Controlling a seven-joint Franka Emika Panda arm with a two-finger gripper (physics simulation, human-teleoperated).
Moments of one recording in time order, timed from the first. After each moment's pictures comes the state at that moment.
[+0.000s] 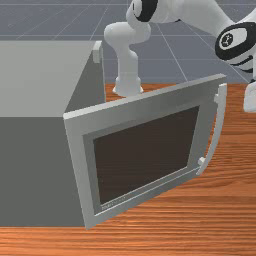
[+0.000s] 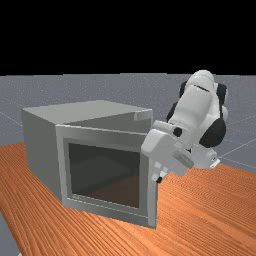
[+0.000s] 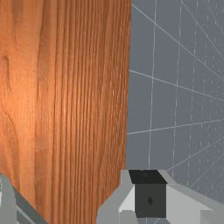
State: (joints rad) arm 0.48 0.84 -0.08 -1.06 -0.36 2.44 -0.15
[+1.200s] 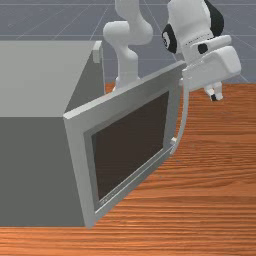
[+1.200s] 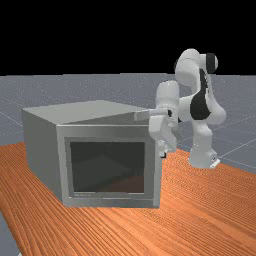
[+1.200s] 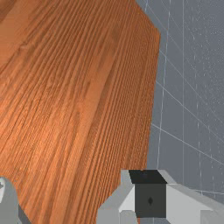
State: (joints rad) arm -0.12 0.32 0.50 -1.97 0.19 2.87 -1.00
